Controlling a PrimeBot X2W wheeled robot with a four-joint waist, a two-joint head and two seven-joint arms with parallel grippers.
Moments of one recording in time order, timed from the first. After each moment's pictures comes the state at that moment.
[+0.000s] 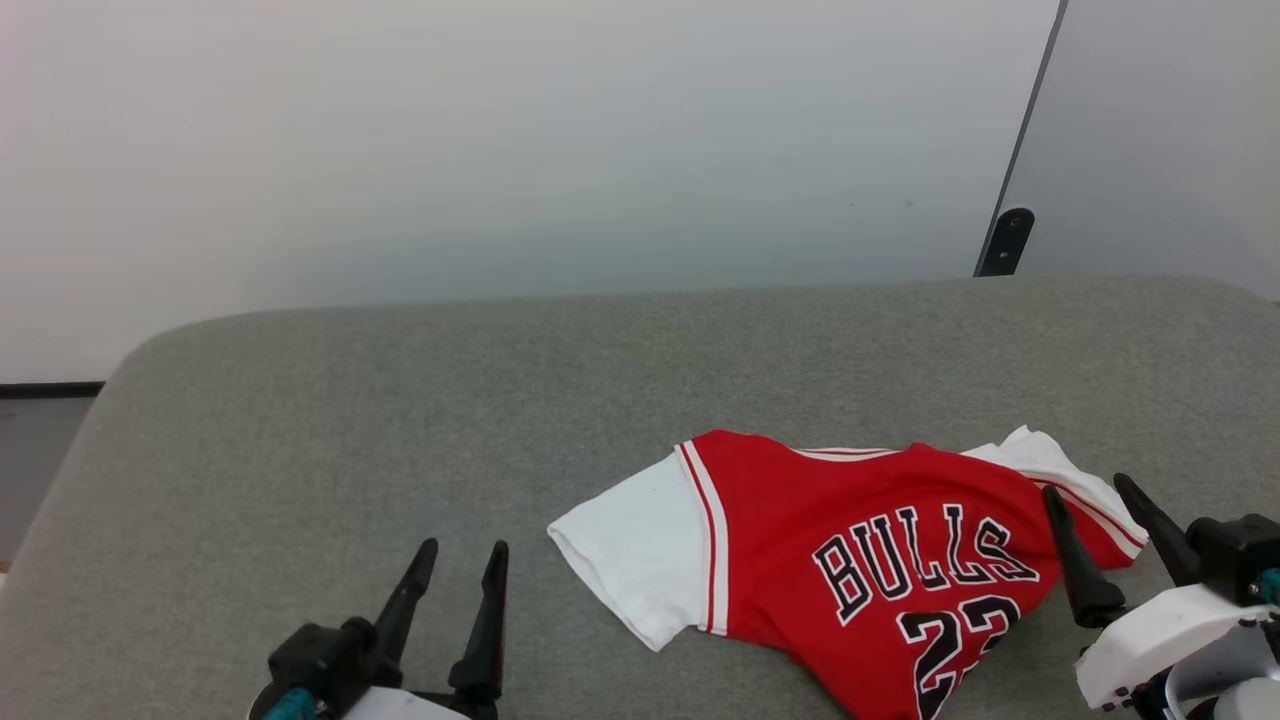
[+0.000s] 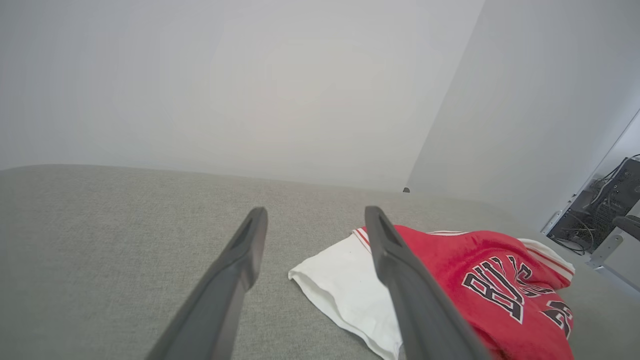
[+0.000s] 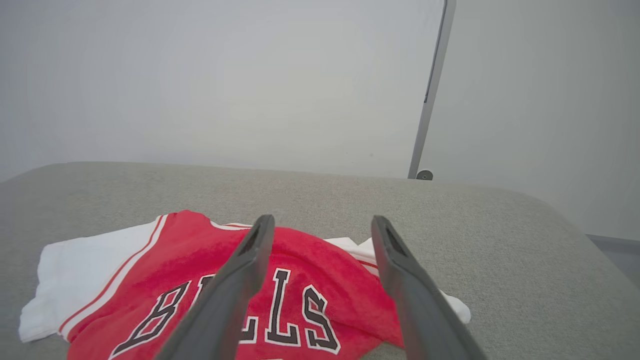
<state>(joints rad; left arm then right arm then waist) 0.00 0.14 -0.17 0.17 -0.41 -0.09 -0.26 -0.18 -0.34 0.16 0.35 0.38 0.13 -0.15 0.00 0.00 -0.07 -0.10</state>
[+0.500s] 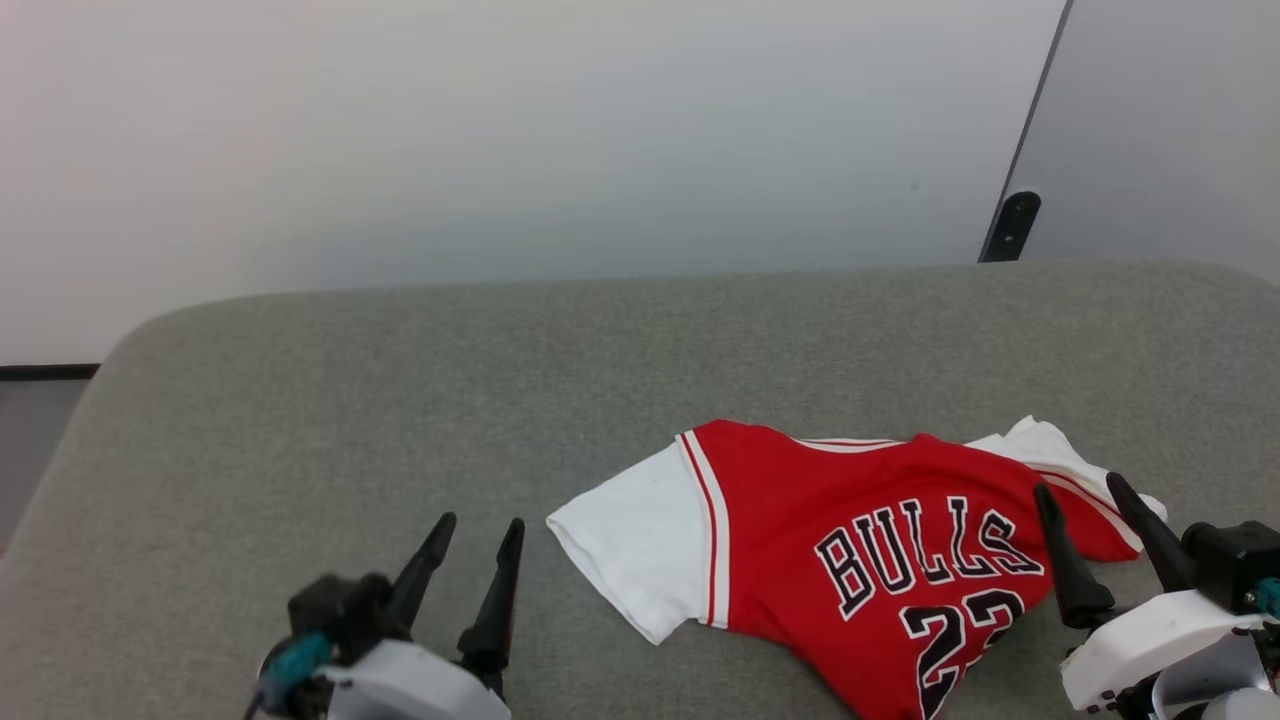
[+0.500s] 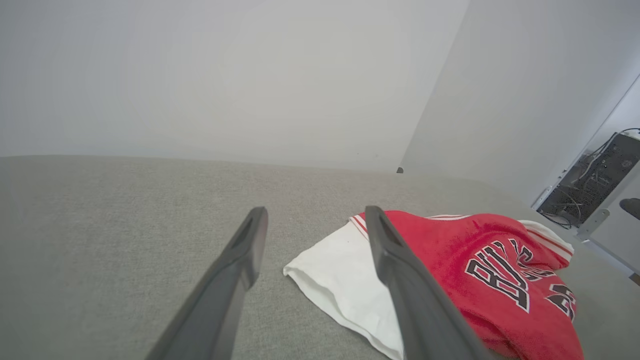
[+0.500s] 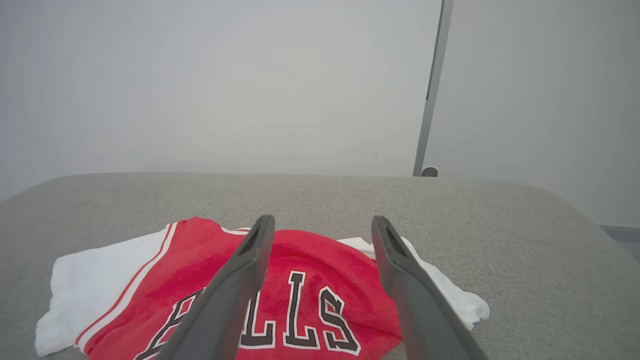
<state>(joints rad) -0.09 0.17 -0.21 0.24 -0.43 -0.12 -0.22 -0.13 -0.27 0.10 0.27 0.35 0.13 -0.13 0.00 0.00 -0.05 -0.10</state>
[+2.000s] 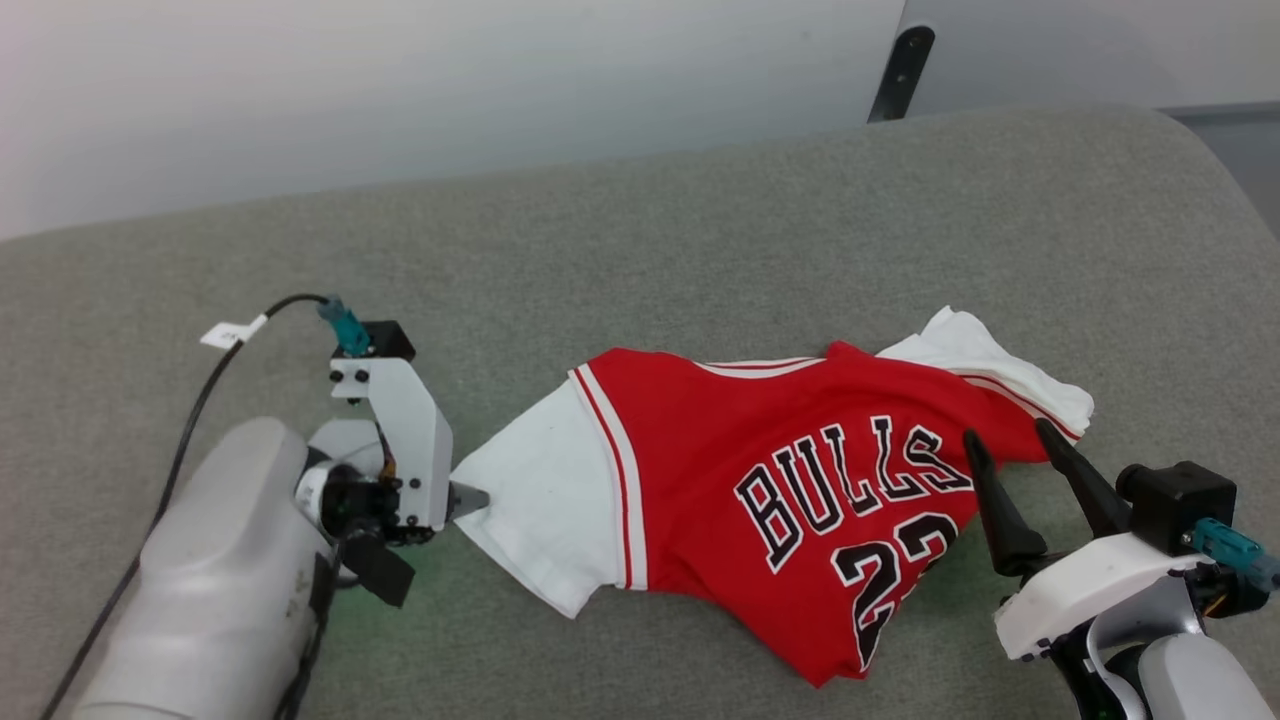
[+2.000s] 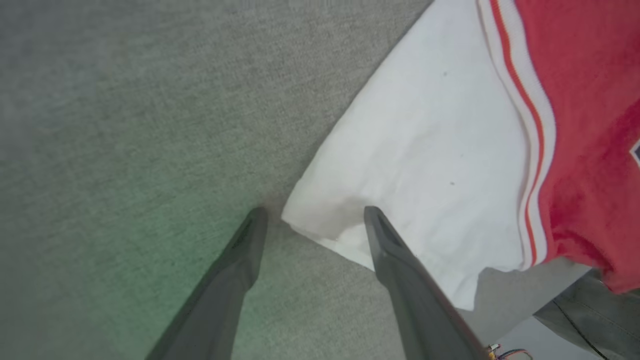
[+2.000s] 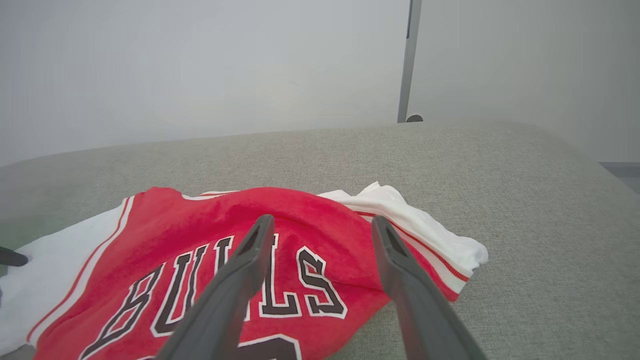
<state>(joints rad) -0.79 0.32 -0.48 0.85 -0.82 -0.09 0.85 -0.21 -0.18 0.13 0.23 0.34 0.13 -0.06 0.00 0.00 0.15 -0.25</state>
